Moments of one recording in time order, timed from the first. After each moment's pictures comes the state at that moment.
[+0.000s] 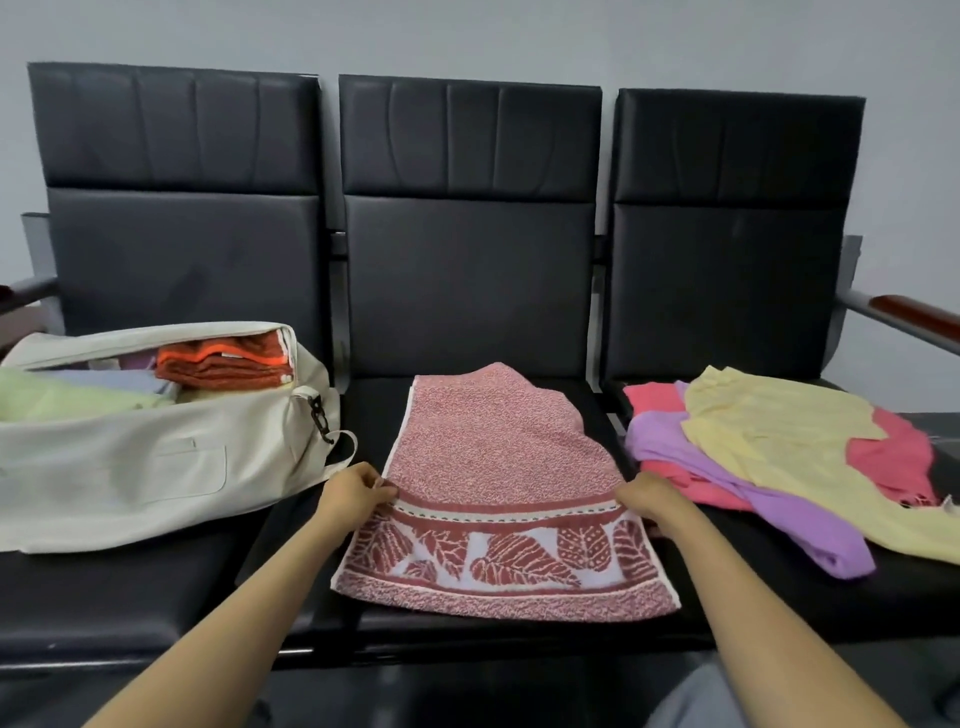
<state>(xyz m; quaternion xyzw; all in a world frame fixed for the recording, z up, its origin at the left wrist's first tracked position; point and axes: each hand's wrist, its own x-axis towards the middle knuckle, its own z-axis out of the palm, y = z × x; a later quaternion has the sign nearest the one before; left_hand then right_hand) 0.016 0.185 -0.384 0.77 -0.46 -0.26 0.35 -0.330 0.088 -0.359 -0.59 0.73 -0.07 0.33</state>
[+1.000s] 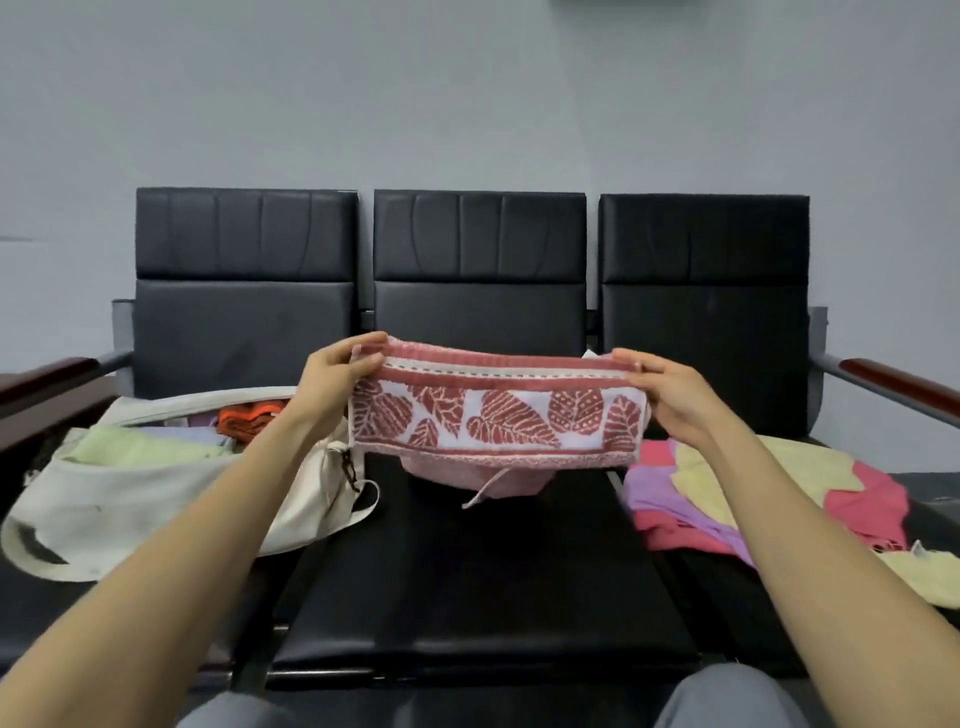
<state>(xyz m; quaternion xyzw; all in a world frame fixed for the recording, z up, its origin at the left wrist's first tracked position) 0.016 0.225 -0.170 0.51 -0.46 -0.30 0.66 -0.345 0.128 -0.168 -0.58 0.42 -0.47 0.51</state>
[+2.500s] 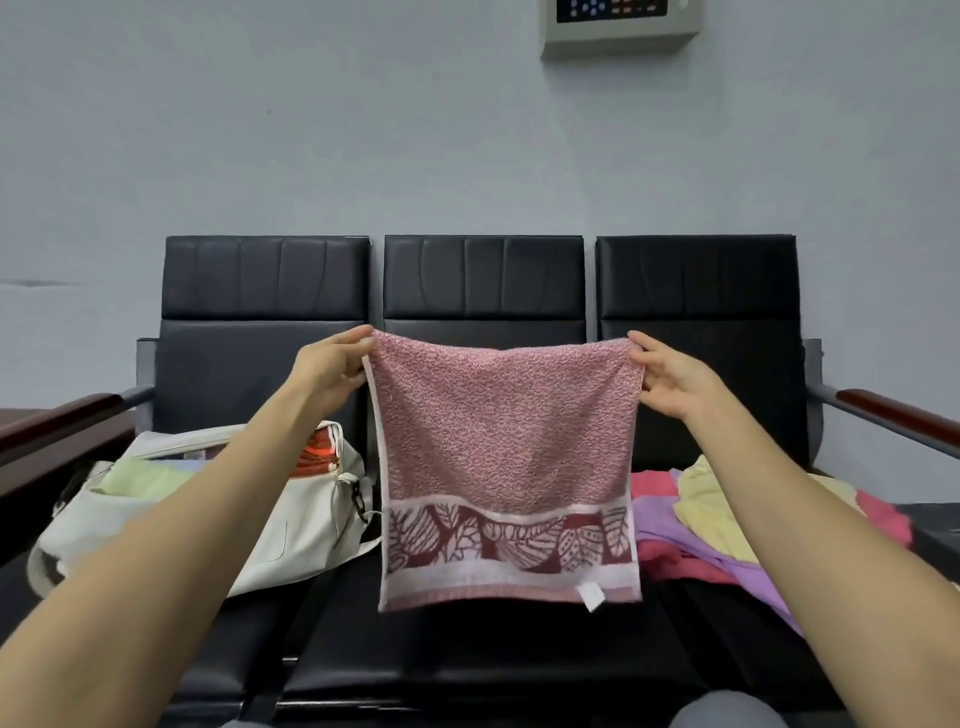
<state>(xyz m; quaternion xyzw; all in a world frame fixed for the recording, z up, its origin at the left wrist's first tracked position) 0.025 0.226 -0.109 0.47 -0.36 -0.37 0.72 -0.341 0.118 -0.112 -0.45 0.32 -0.53 0.64</state>
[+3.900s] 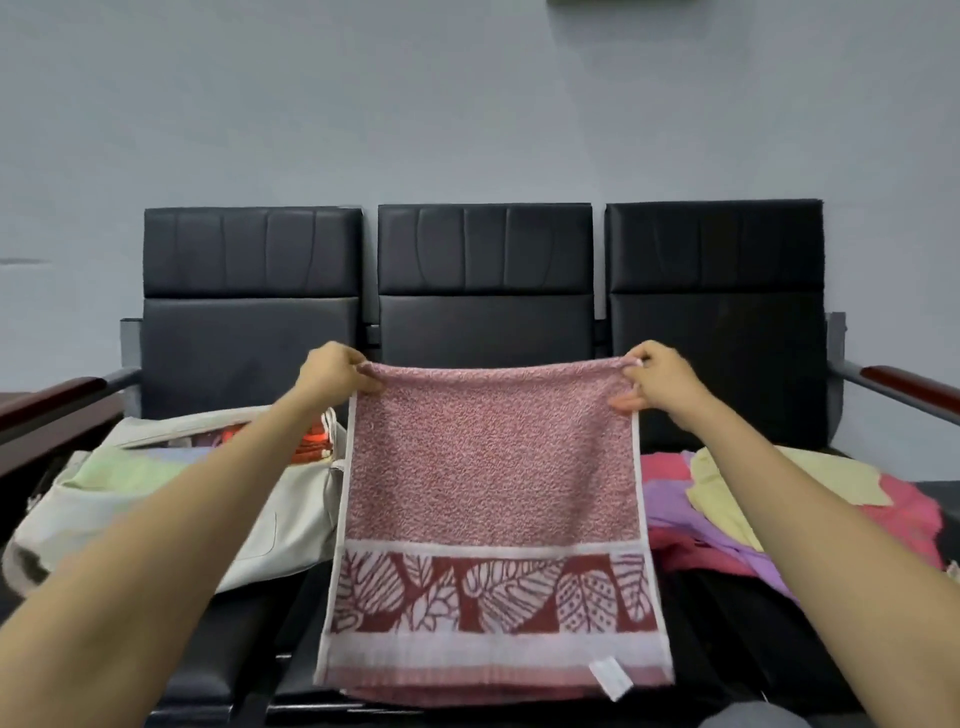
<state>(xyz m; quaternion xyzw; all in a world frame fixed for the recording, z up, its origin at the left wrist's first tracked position) 0.040 0.192 -0.139 0.77 -0.53 -0.05 0.36 -0.325 0.074 -0.159 -0.65 0.50 -0.45 0.36</state>
